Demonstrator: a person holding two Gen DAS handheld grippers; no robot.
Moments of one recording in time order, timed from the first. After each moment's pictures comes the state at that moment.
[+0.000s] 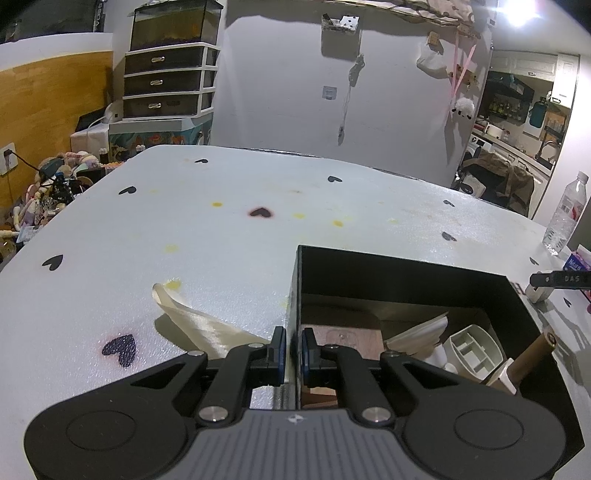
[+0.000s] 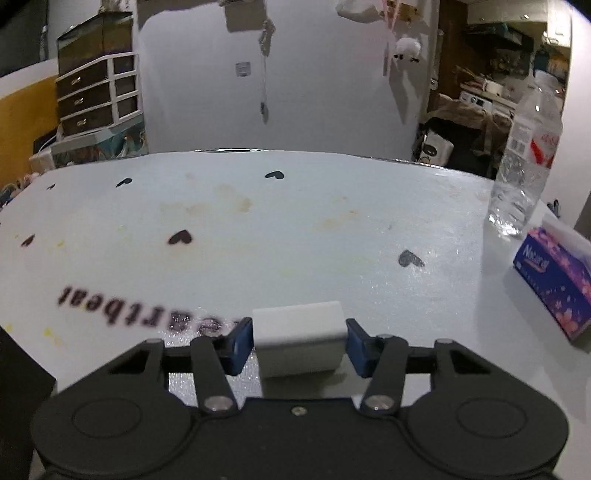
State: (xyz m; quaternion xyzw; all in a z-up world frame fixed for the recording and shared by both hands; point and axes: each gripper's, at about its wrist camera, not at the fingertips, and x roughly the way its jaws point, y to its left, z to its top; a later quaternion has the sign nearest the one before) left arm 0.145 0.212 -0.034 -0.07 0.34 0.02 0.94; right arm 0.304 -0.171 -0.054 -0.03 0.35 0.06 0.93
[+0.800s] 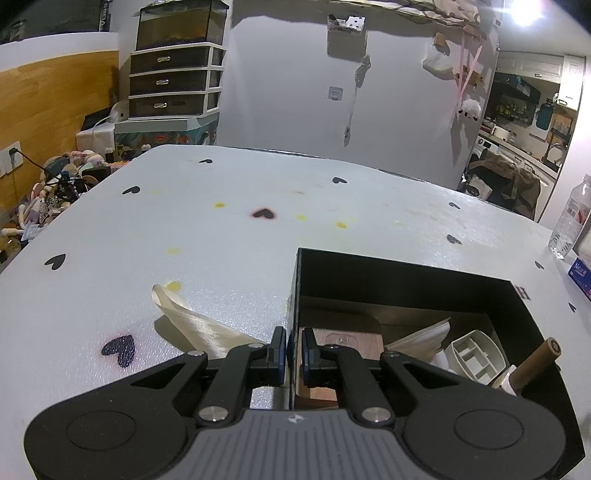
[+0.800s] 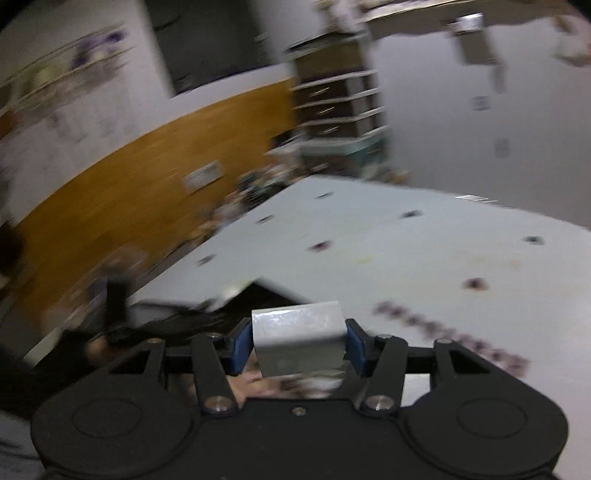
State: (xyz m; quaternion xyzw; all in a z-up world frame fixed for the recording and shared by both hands) left arm 0.147 0.207 -0.033 -0.07 0.34 0.03 0.94; right arm 0.195 -0.081 0.068 -0.02 0.34 0.47 0.82
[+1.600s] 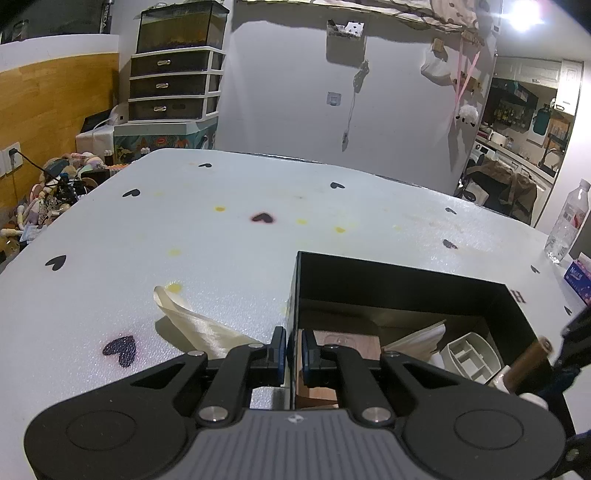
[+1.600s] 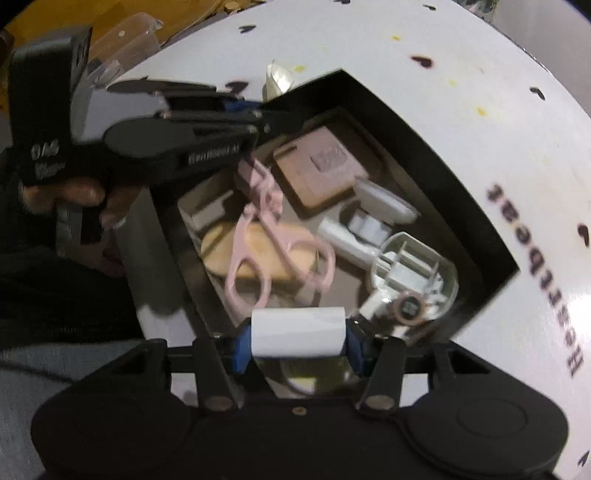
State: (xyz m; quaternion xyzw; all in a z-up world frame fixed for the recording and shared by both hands) left arm 0.143 0.209 -0.031 -0.08 0.33 0.03 0.94; right arm 0.208 0.052 -0.012 -0.27 0.54 0.44 0.66
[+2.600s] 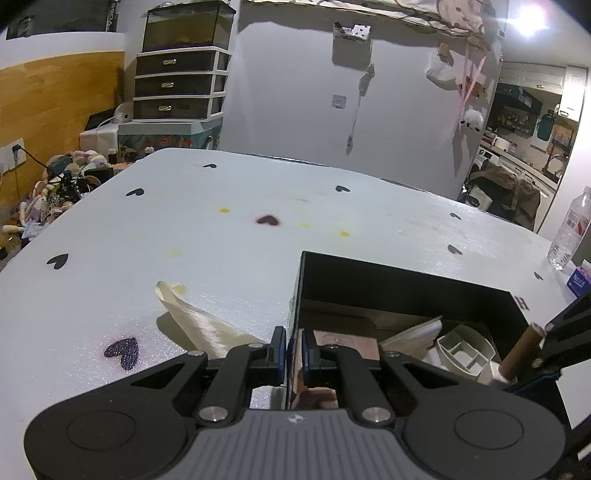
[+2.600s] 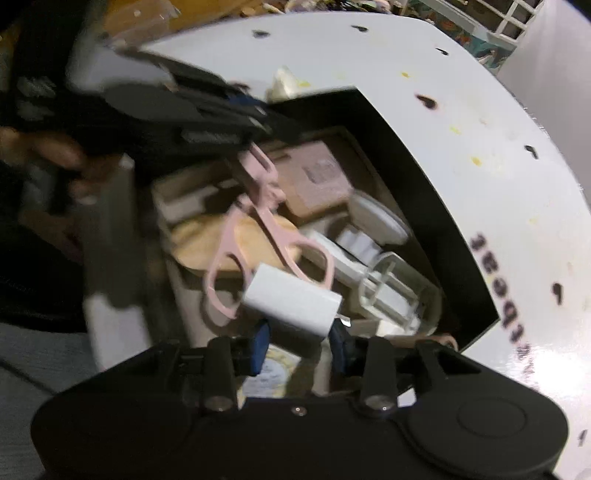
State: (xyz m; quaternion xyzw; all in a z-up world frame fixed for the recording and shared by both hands) left arm 0.145 0.214 -0.032 -0.08 0.33 0.03 0.94; right arm 0.191 0.056 -0.036 -0.37 0.43 0.44 0.70
